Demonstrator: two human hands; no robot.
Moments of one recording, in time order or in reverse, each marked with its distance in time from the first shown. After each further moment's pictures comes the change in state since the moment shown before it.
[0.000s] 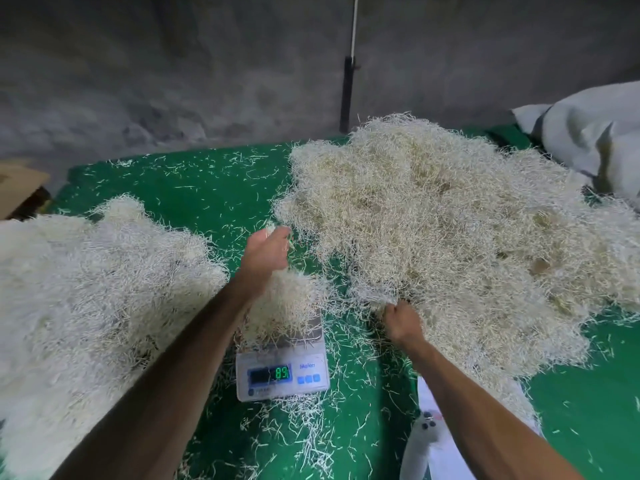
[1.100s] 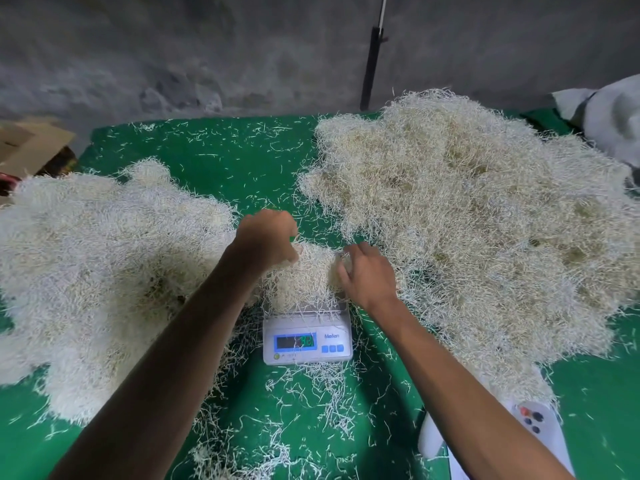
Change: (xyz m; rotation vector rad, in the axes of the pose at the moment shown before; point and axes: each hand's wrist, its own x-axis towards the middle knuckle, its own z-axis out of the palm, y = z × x) left_hand -0.038 0.017 -0.069 1.344 -0.090 0.305; right_hand -0.058 -0.137 0.019 -0.480 0.097 -0.555
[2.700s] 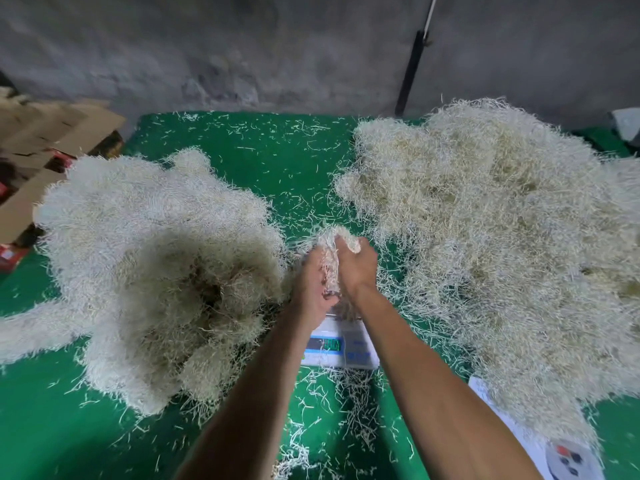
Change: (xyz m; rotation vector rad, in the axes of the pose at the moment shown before) left_hand -0.014 0.014 0.107 -1.862 0.078 -0.687; right_hand 0.044 -0.089 0.038 1.107 0.010 0.531
